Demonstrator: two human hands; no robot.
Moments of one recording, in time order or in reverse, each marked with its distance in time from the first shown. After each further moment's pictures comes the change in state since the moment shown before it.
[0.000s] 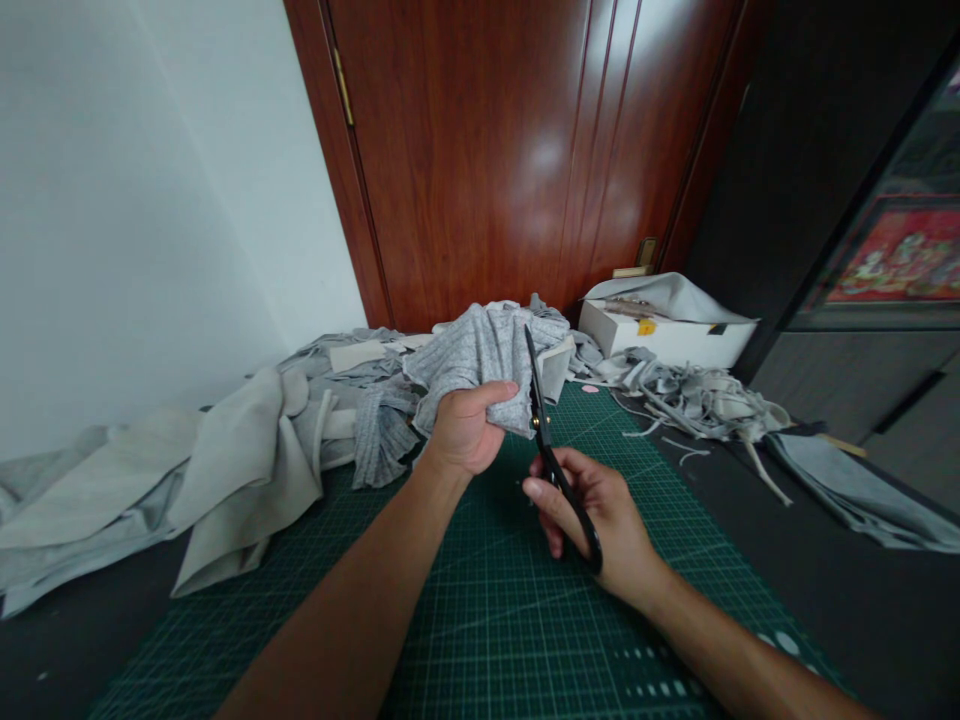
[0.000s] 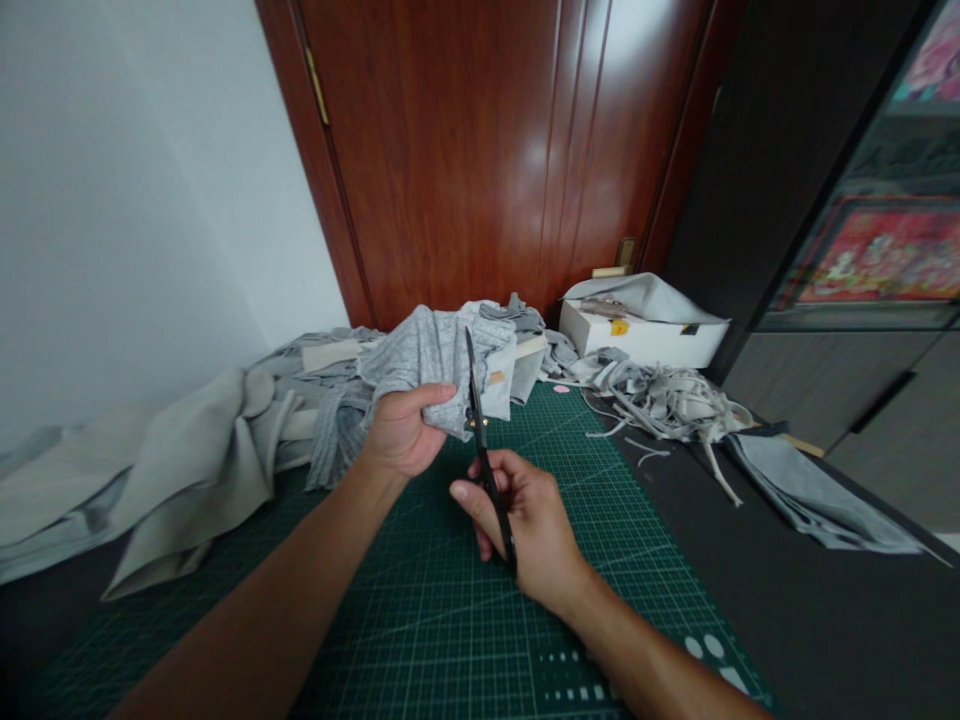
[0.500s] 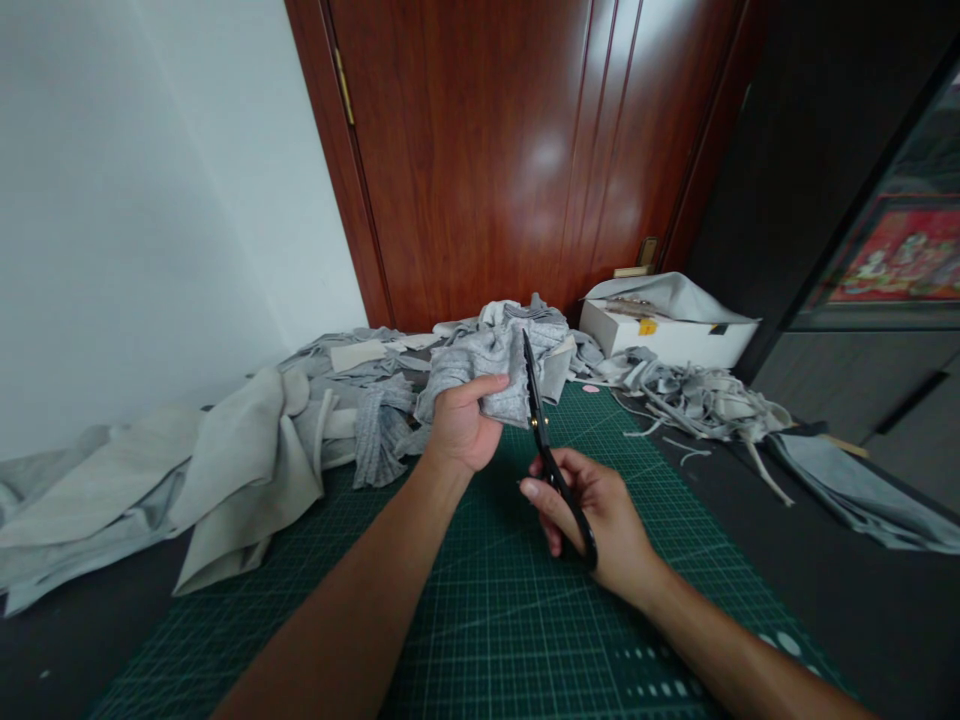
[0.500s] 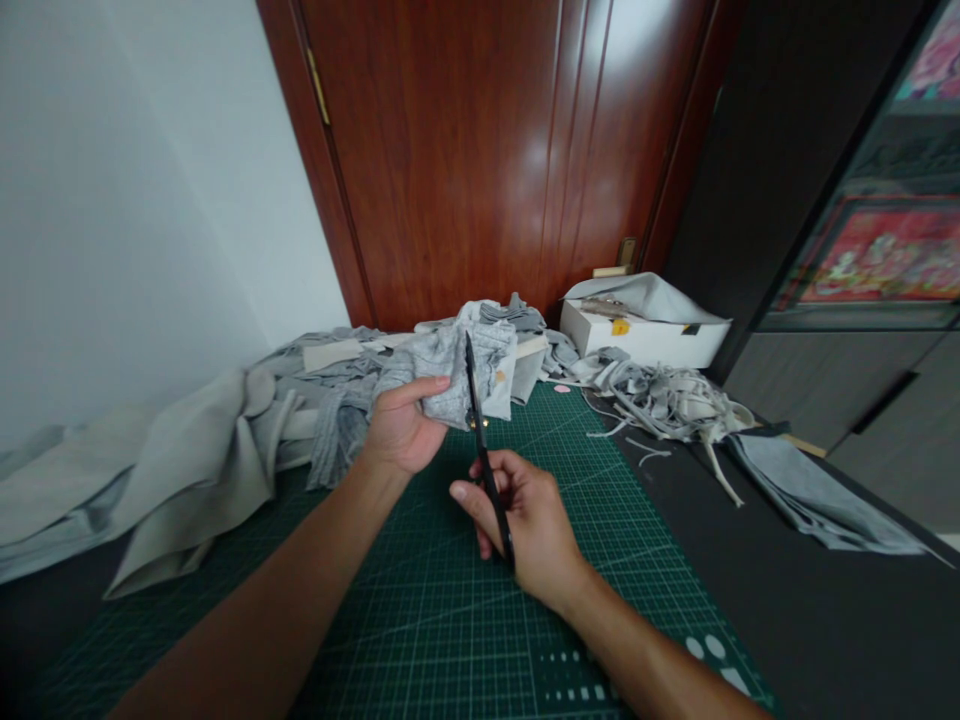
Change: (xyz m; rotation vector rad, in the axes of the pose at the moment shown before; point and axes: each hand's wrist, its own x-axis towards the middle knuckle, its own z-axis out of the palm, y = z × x) left_hand 0.008 0.000 -0.005 -0.062 0.005 0.068; right_hand 0.002 0.004 0.000 0.007 0.009 0.023
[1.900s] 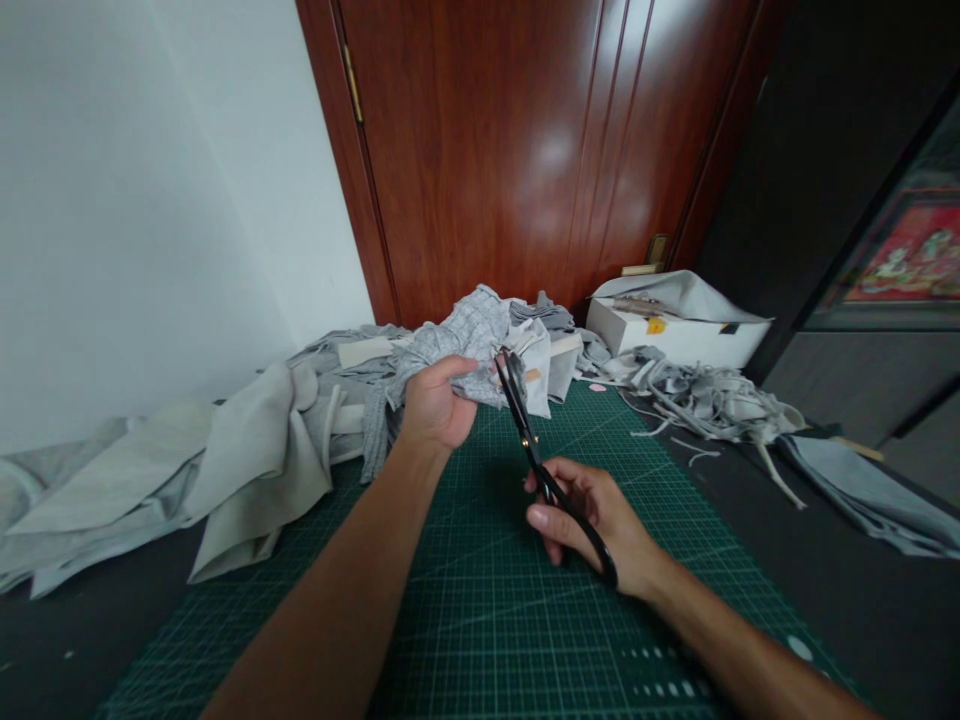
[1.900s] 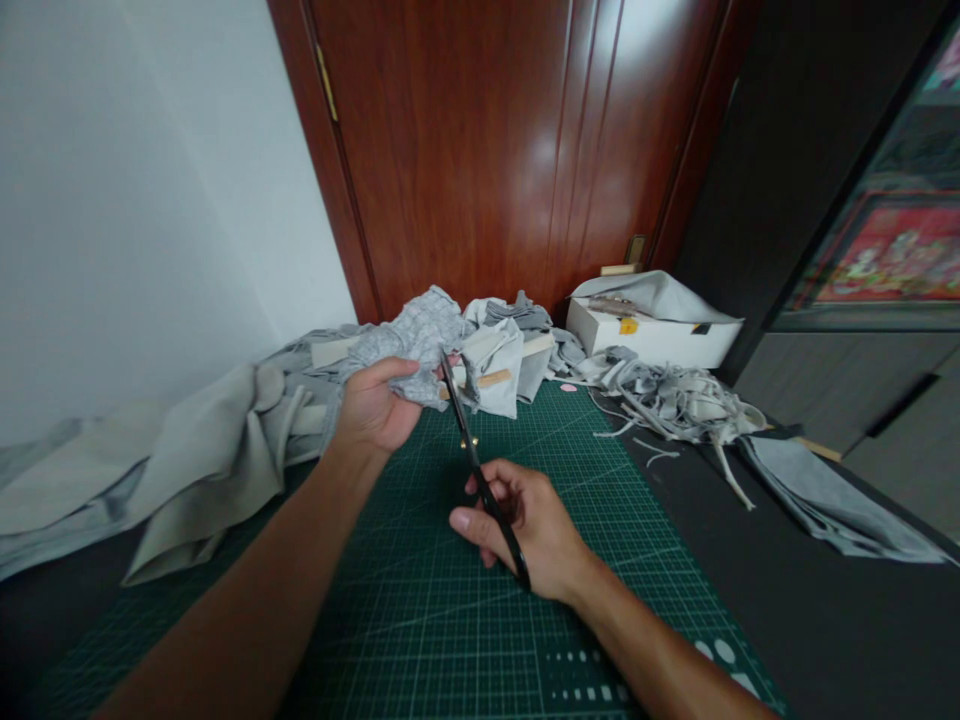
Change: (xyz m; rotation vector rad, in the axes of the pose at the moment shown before) left_hand 0.011 0.033 -0.007 0.053 0.070 0.099; right_hand 0.000 0.004 -0.010 0.004 -0.232 0.054
